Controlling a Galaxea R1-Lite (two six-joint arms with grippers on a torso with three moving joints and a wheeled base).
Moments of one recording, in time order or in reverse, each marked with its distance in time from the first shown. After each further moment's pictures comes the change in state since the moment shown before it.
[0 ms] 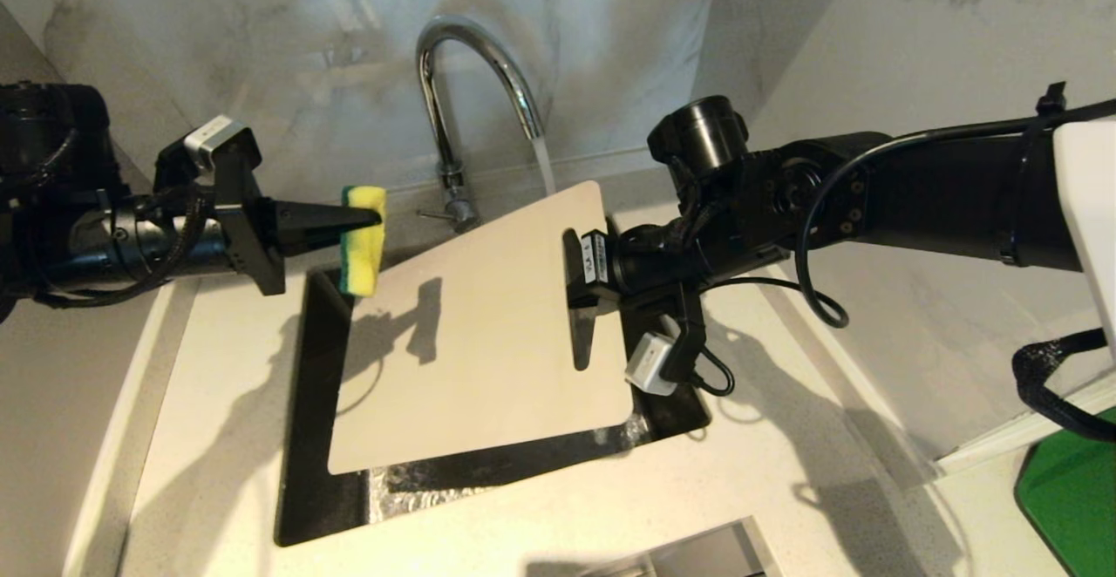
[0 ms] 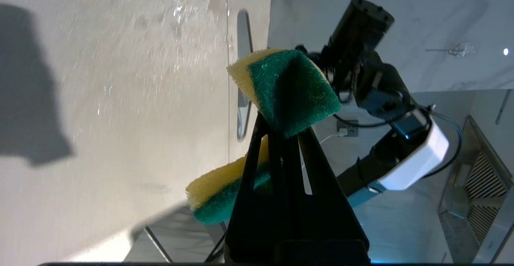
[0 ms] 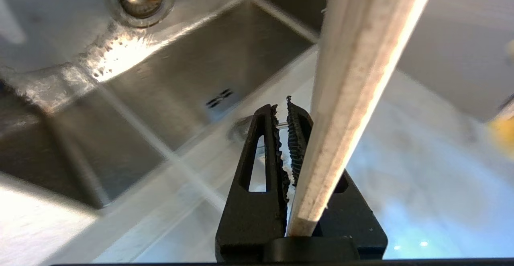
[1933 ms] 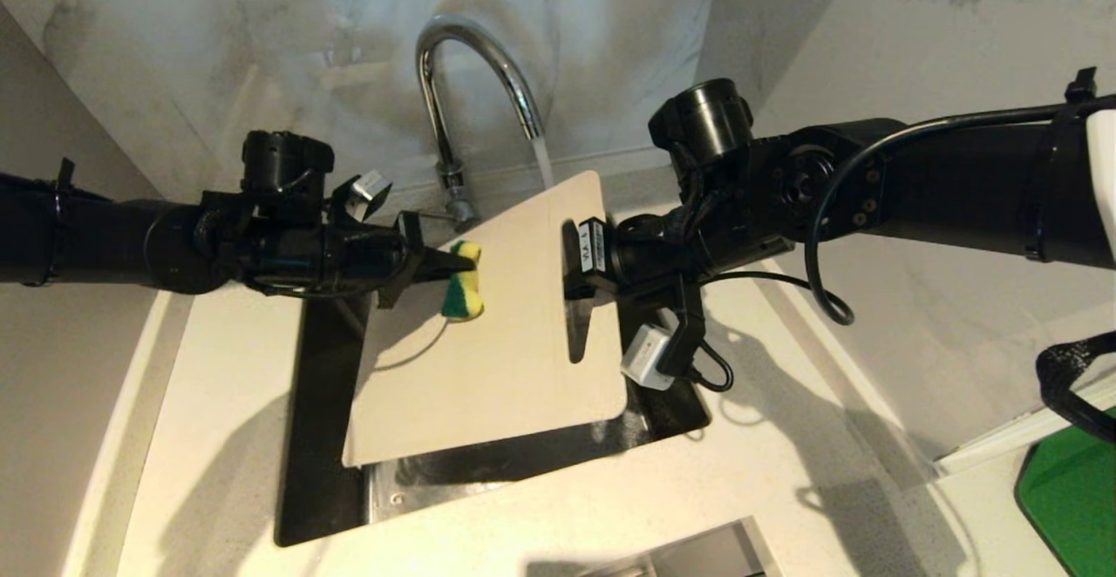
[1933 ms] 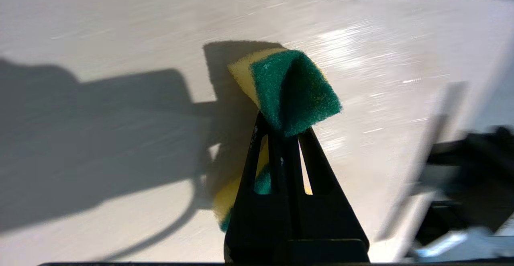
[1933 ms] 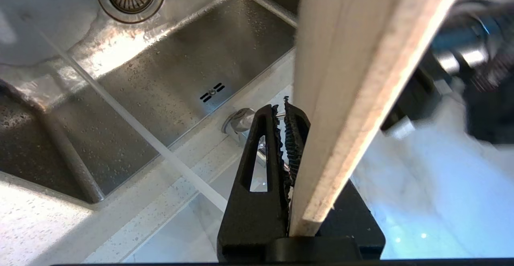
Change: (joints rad) left arm -0.131 0.342 -0.363 0.333 0.340 0.211; right arm 0.017 -0.021 -0.009 -0.004 -0.002 0.032
